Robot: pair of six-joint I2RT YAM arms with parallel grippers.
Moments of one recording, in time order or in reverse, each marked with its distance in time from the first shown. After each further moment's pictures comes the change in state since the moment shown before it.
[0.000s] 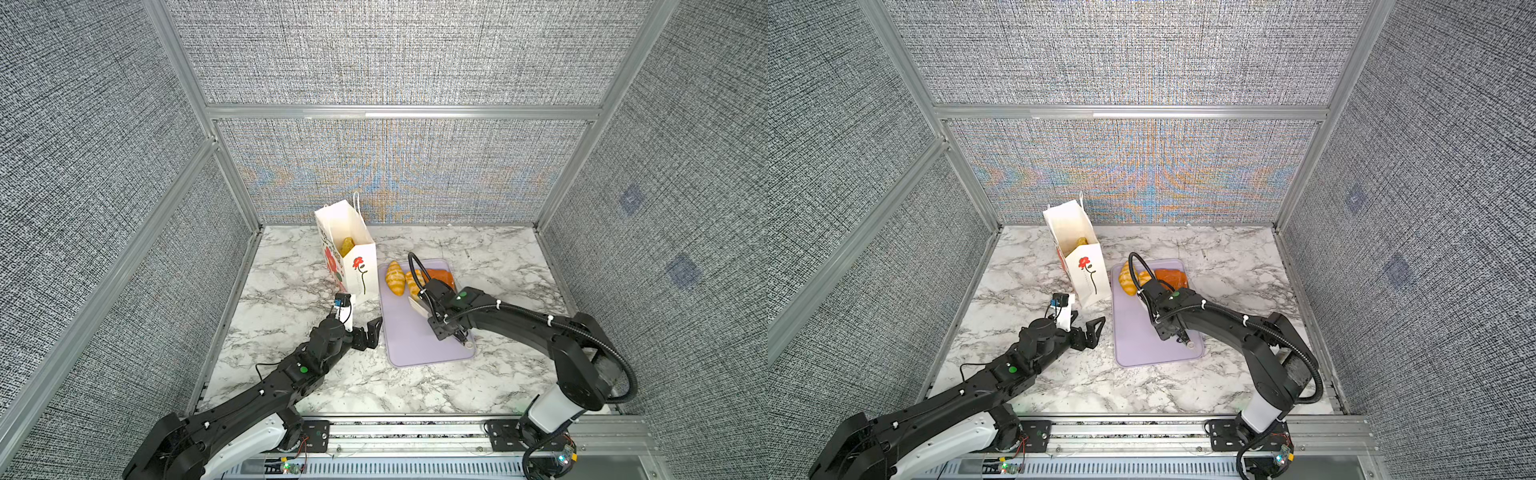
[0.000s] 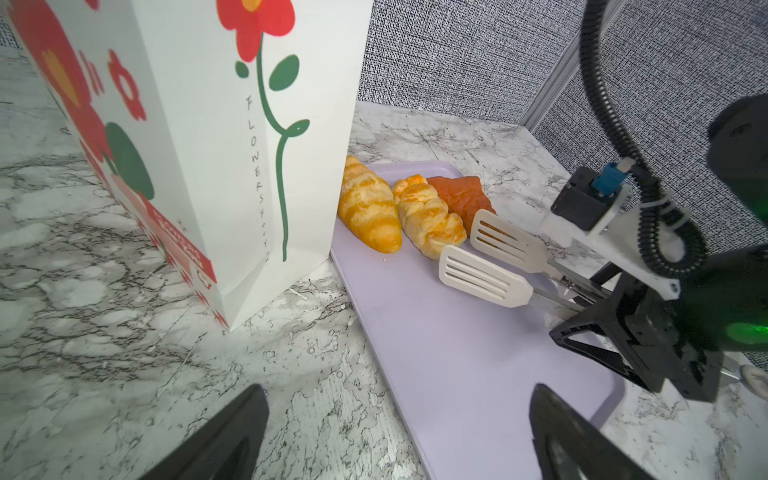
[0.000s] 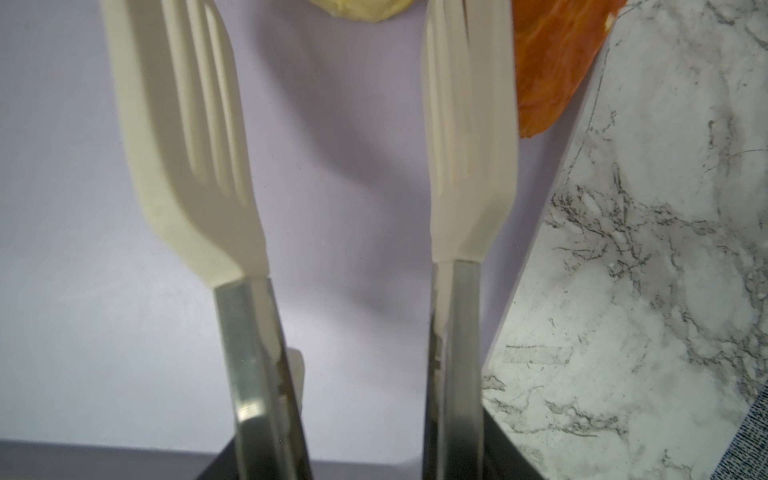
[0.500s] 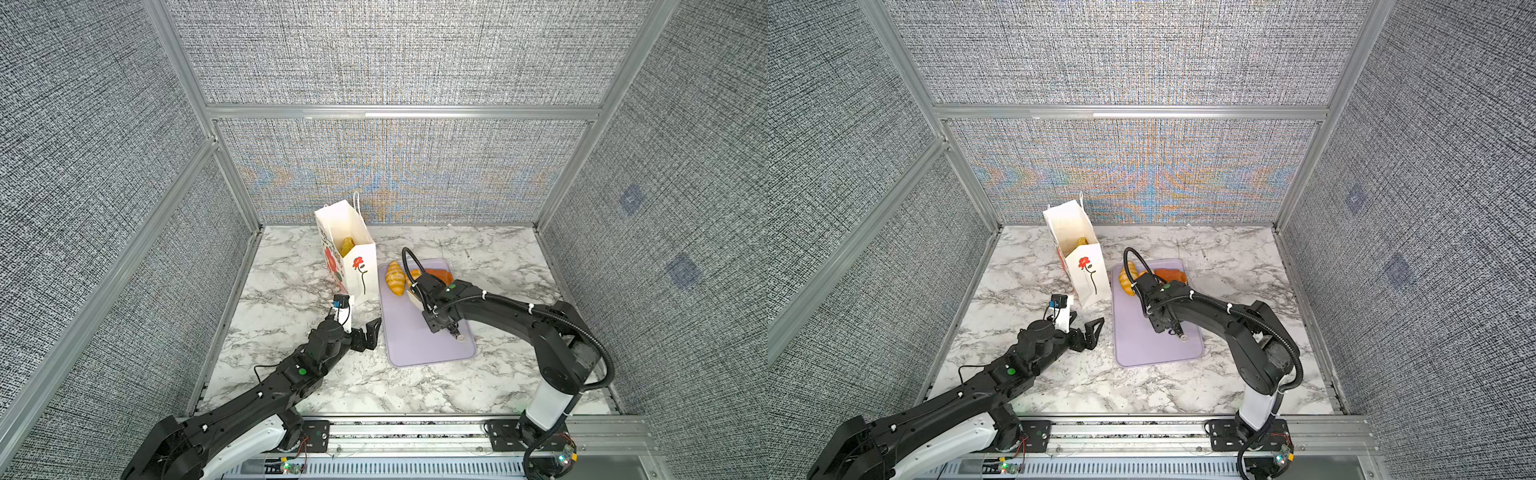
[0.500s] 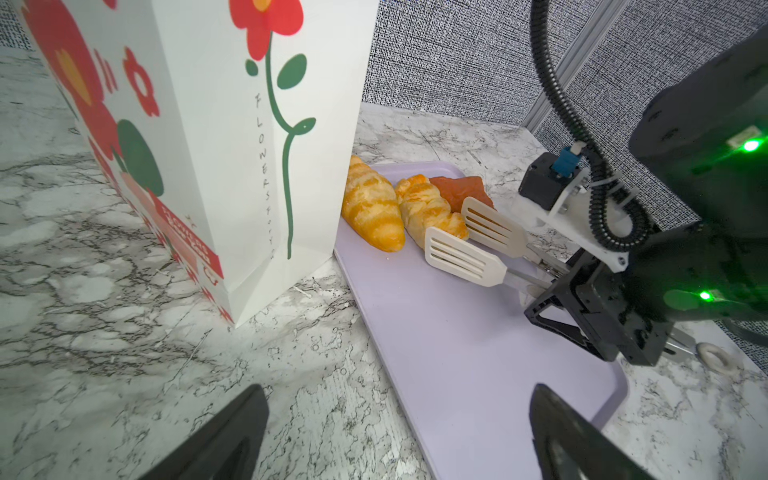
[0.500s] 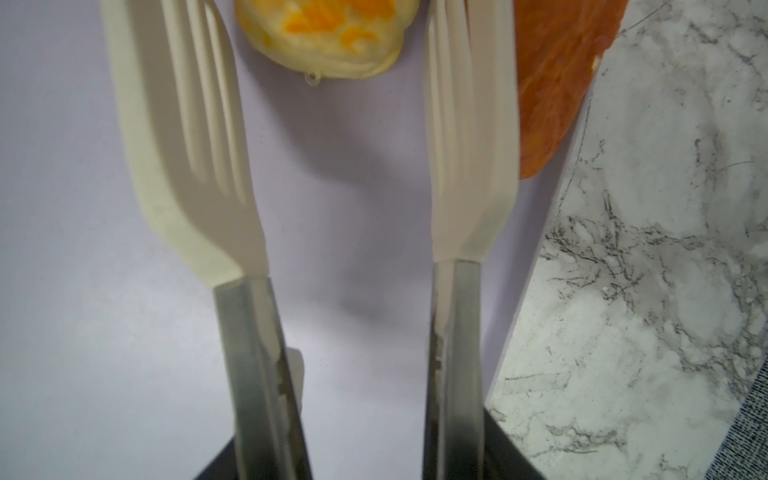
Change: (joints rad) left arm 0.000 -0.016 -0.012 0.000 -0.007 0.002; right arm -0.014 0.116 0.101 -0.014 0.035 0.040
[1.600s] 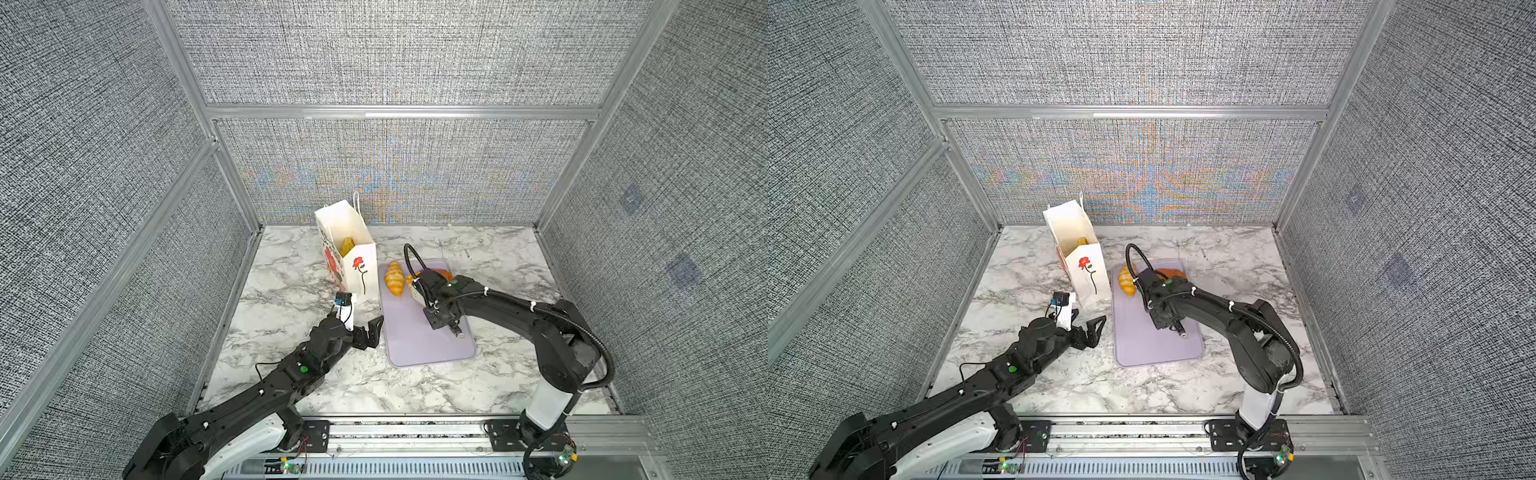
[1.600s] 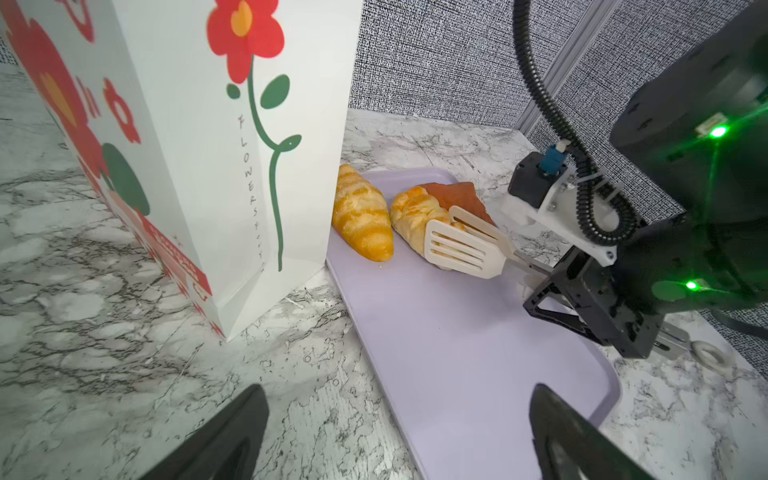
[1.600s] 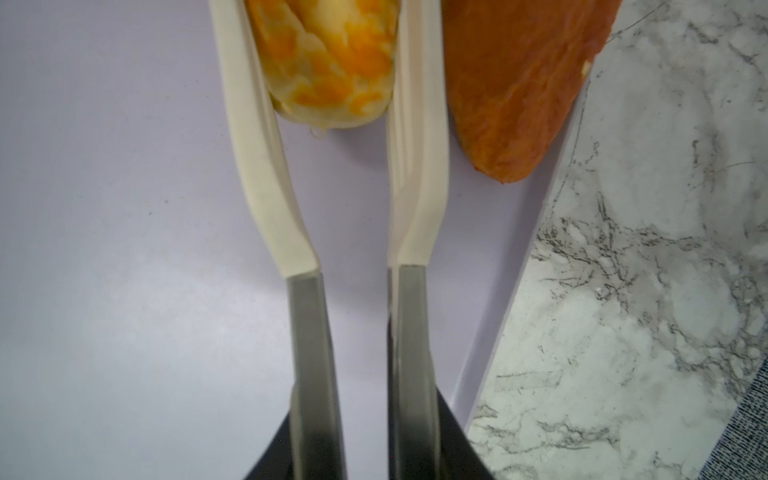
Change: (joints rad) left arm -0.006 0.016 0.031 -0.001 0.002 0.014; right arm -0.025 -0.018 0.022 -0.039 -0.026 -0.023
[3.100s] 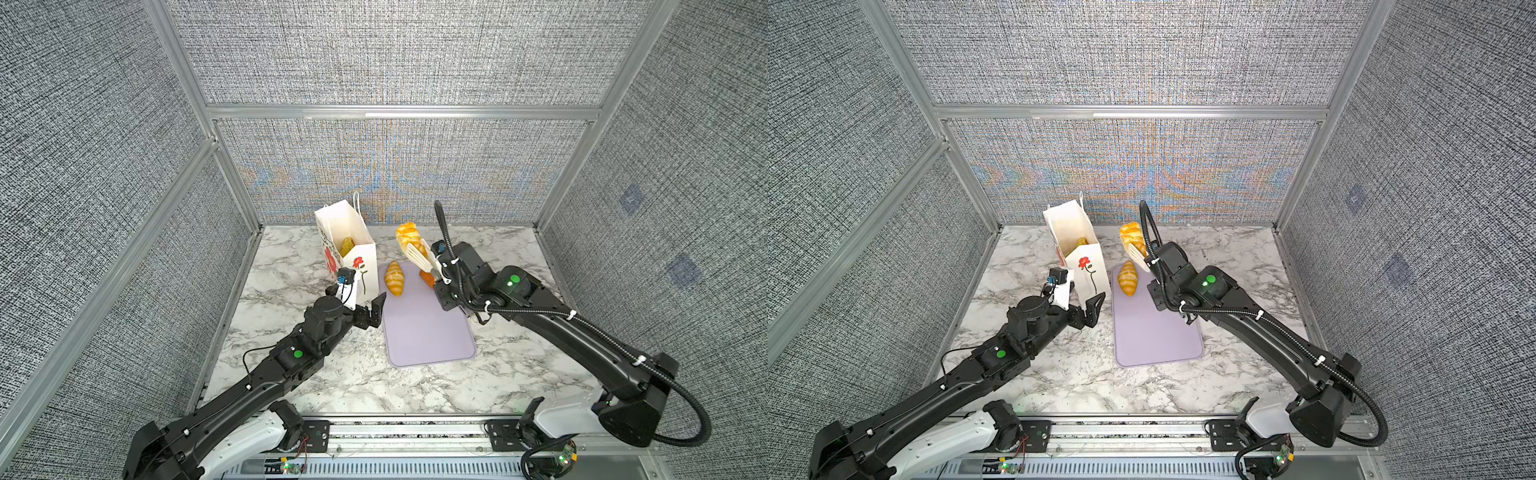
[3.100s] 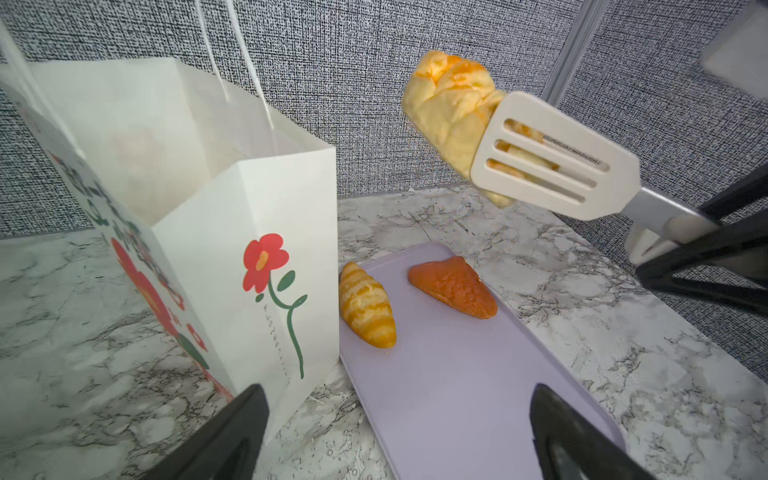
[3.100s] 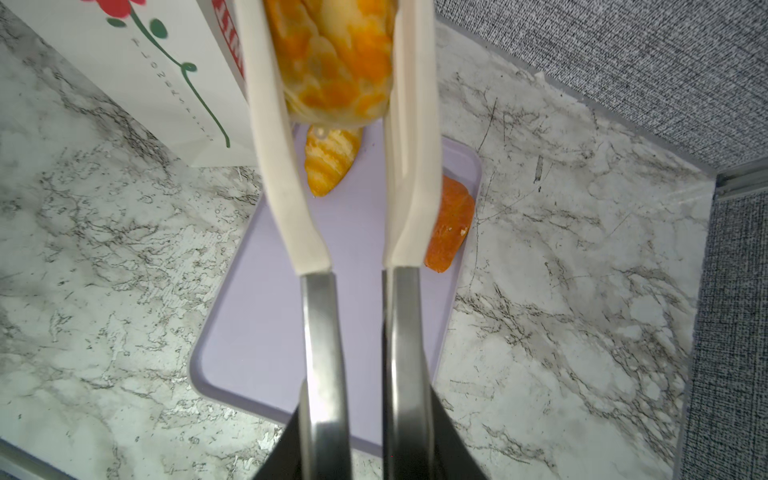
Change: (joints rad) left arm 0.003 -0.004 0.282 -0.180 -0.063 0.172; right arm 0.085 -0.364 0.228 -0.108 -0.004 -0.069
